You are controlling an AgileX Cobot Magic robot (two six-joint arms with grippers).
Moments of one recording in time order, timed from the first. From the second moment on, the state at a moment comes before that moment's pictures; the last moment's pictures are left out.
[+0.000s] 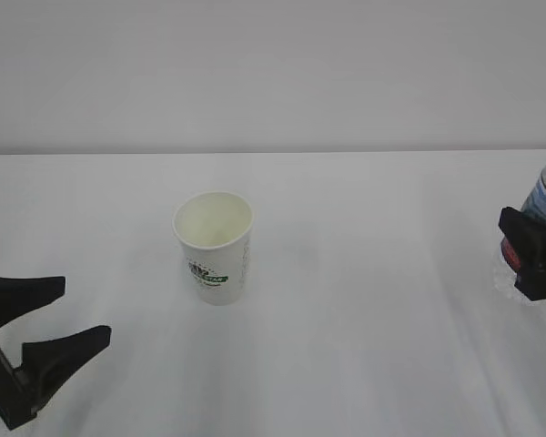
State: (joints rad) left arm -0.04 1.63 -0.11 0.73 -1.15 -0.09; right arm 0.01 1.52 -0.17 -0.20 -1.09 0.00
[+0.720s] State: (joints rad) left arm -0.04 1.66 -0.28 0.70 -1.15 -0.16; right arm 0.01 1.52 -0.17 -0.24 -1.08 0.01
